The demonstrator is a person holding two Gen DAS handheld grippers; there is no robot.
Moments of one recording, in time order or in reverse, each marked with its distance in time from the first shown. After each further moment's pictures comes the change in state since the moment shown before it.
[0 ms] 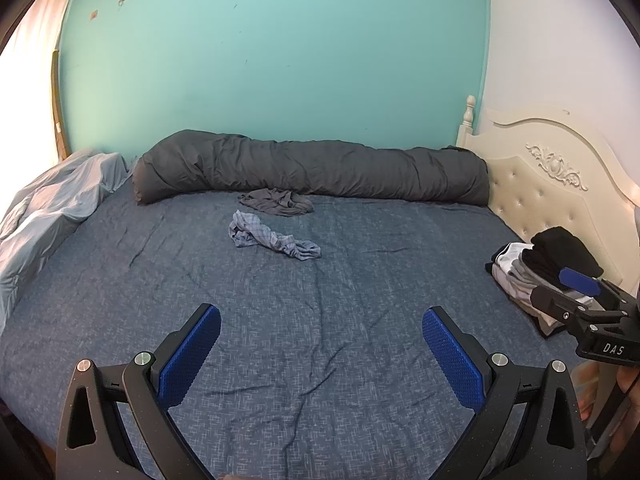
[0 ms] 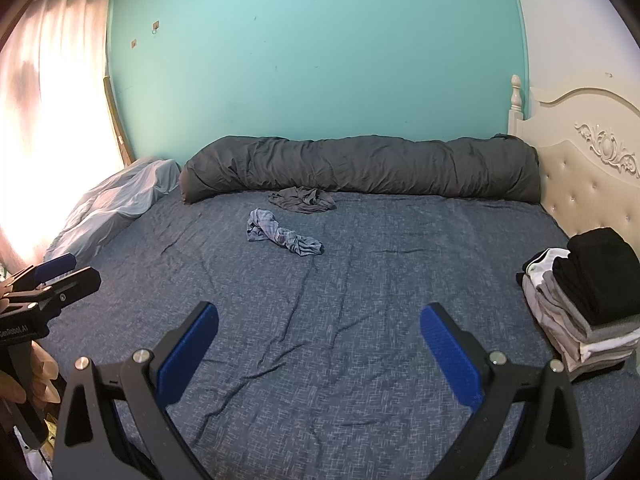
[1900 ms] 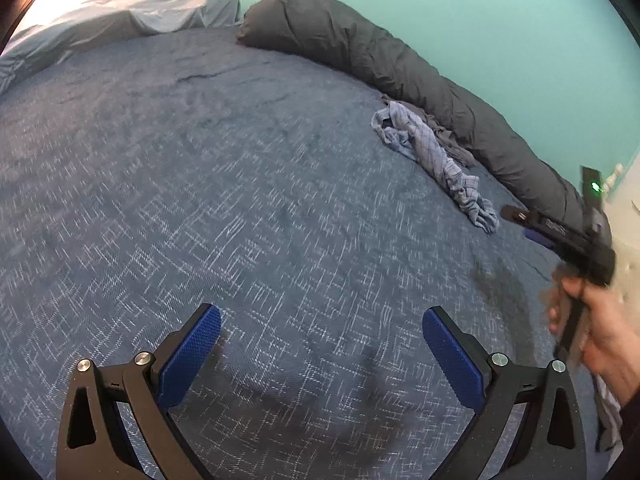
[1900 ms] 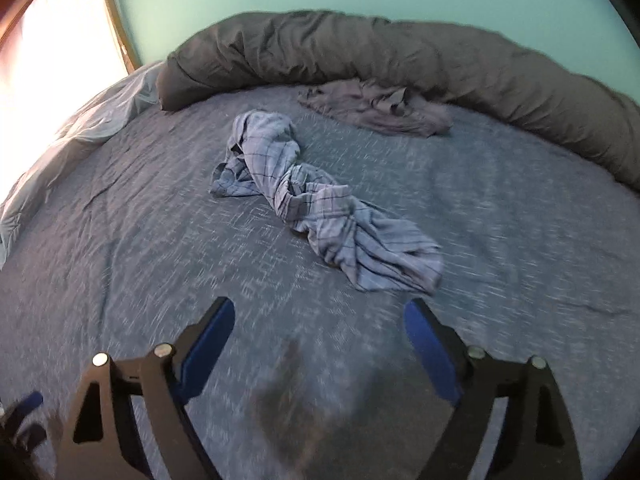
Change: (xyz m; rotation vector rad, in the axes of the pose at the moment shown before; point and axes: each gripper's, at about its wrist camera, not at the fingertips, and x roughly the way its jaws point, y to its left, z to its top) left arm 0.313 0.225 -0.147 -0.517 0.157 0.166; right arm 0.545 0.054 0.033 -0.137 0.293 0.185
